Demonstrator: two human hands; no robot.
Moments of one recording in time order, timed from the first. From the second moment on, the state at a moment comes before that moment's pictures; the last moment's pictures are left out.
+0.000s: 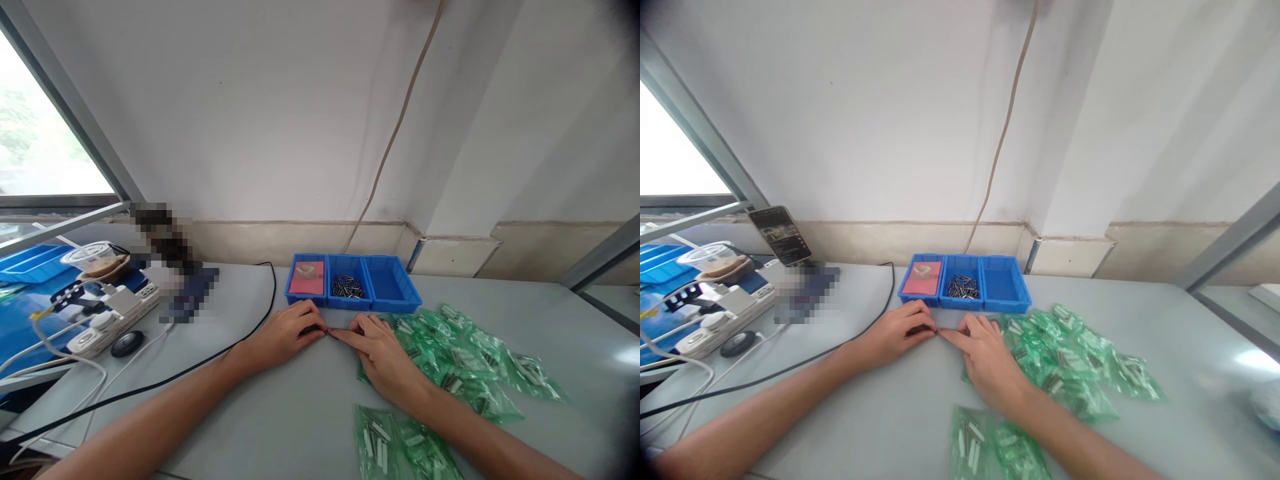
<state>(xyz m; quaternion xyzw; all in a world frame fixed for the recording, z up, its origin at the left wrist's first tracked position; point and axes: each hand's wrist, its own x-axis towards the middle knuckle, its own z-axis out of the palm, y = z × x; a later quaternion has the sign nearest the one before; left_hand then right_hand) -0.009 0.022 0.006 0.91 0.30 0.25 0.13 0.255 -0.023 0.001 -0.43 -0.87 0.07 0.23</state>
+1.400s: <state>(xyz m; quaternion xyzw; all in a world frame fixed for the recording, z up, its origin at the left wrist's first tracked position) -0.008 0.025 0.004 0.92 0.29 0.25 0.13 0.255 -0.022 -0.005 -0.43 -0.87 0.02 0.23</state>
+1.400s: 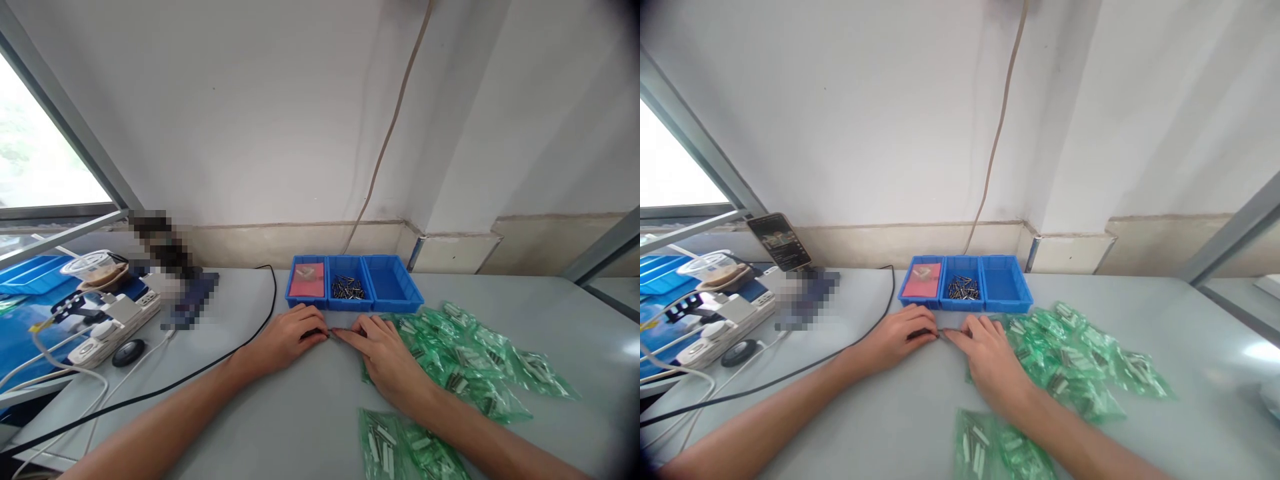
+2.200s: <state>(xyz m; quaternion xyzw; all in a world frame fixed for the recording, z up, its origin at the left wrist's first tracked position) -0.007 0.022 0.008 0.91 0.30 0.26 0.13 0.257 -0.021 -0.004 -0.46 -0.85 0.07 0.26</state>
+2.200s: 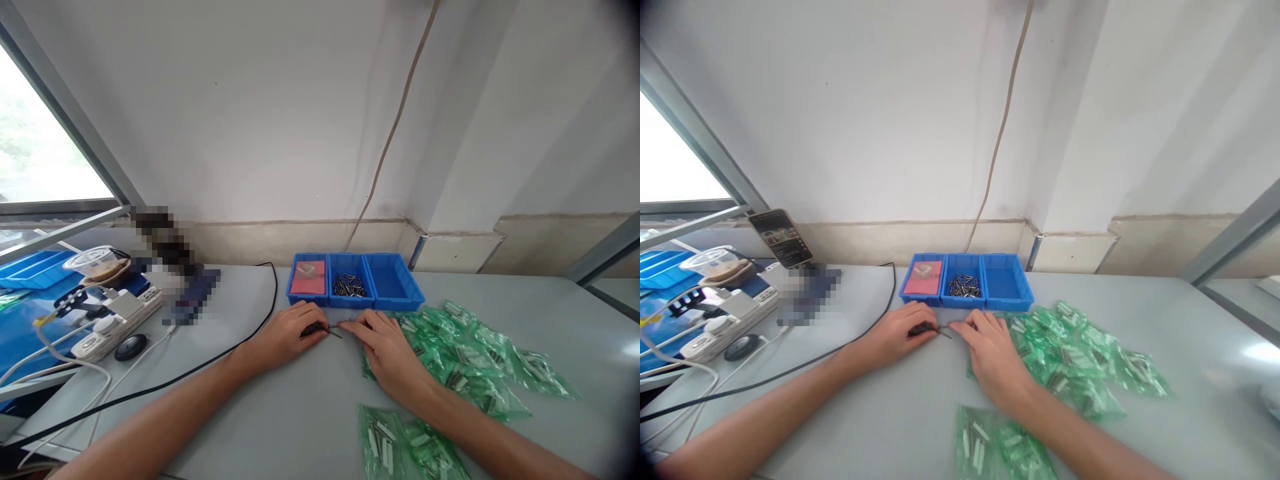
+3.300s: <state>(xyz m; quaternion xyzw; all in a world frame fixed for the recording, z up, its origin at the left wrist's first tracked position) -0.008 0.023 0.005 0.92 0.29 0.25 0.13 0.254 -0.024 0.001 -0.43 -0.86 0.06 0.26</state>
